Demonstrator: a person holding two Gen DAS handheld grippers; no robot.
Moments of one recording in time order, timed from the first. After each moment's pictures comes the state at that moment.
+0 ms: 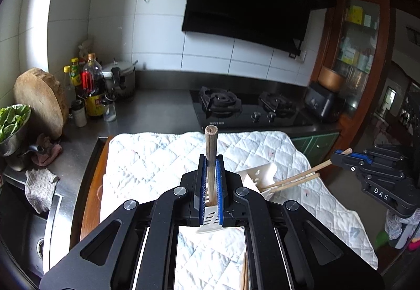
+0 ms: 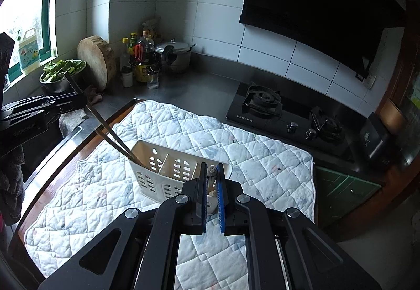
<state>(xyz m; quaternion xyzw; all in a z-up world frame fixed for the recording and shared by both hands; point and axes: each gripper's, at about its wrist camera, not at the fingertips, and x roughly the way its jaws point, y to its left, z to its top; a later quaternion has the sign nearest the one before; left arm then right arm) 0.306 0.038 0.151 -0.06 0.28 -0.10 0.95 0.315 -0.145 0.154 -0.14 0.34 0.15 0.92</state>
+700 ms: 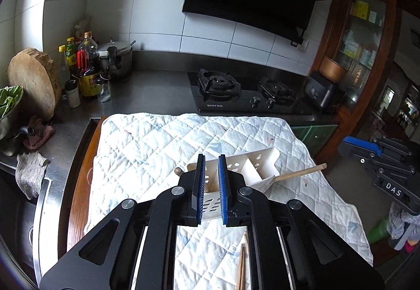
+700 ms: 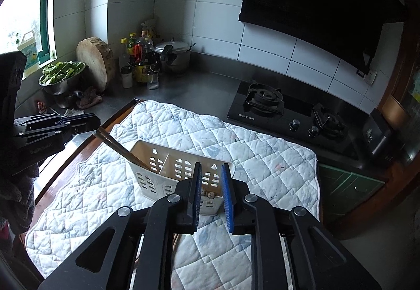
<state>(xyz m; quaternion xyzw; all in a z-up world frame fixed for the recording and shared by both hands) 0.312 0.041 0.122 -0.07 0.31 -0.10 0.94 0.306 -0.152 0.152 -0.12 0.32 0.16 0.93</state>
